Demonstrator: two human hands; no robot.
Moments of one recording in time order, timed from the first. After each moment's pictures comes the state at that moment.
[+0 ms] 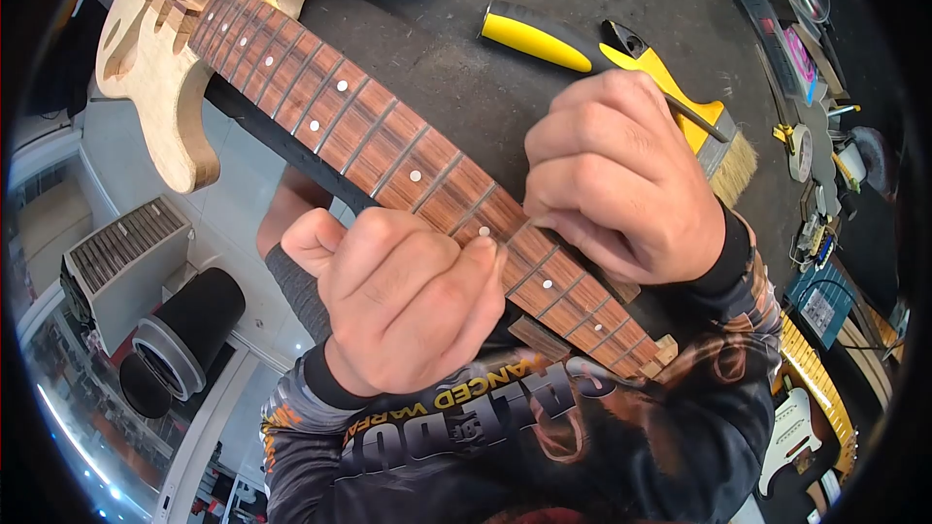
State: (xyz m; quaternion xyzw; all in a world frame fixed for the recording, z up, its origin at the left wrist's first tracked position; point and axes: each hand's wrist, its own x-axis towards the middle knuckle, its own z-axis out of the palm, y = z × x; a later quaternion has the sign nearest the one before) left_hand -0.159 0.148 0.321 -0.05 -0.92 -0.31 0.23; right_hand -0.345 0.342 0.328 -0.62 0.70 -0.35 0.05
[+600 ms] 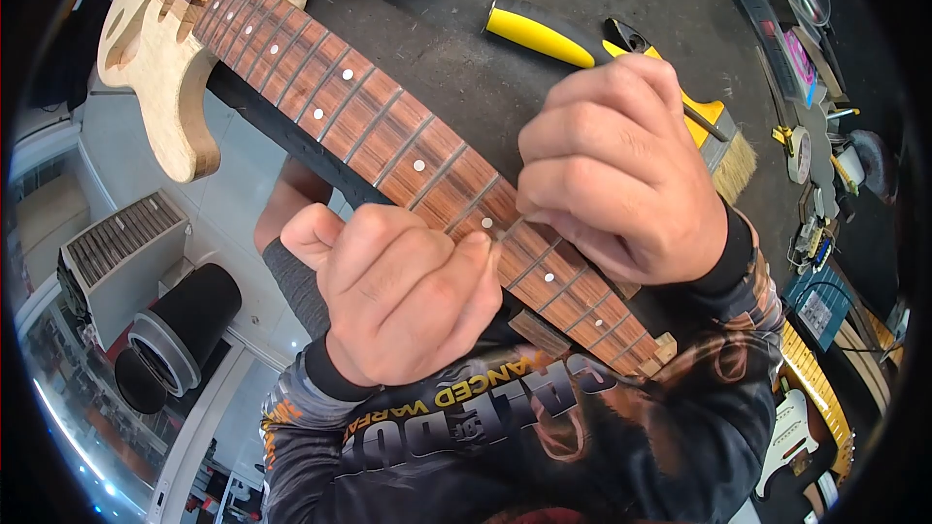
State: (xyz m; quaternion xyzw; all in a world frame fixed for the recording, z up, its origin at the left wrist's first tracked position) left_hand -0.154 0.148 0.317 -0.05 -0.92 -0.29 0.24; right_hand -0.341 0.337 0.333 -0.63 0.71 -0.31 0.01
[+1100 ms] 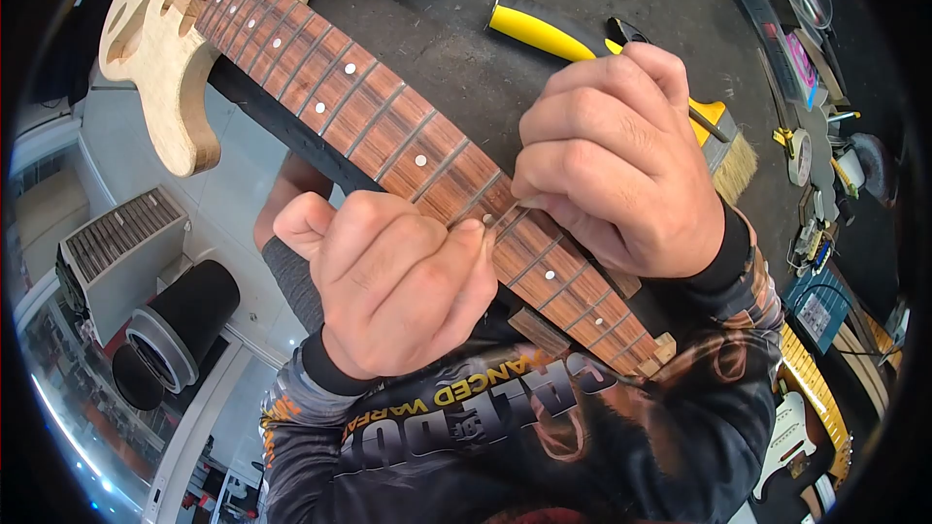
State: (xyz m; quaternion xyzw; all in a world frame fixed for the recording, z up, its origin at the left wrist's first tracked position) left_hand -0.157 0.146 0.314 -0.04 -0.92 -0.29 0.26; right_hand -0.340 0.335 0.328 -0.63 0.72 -0.30 -0.03
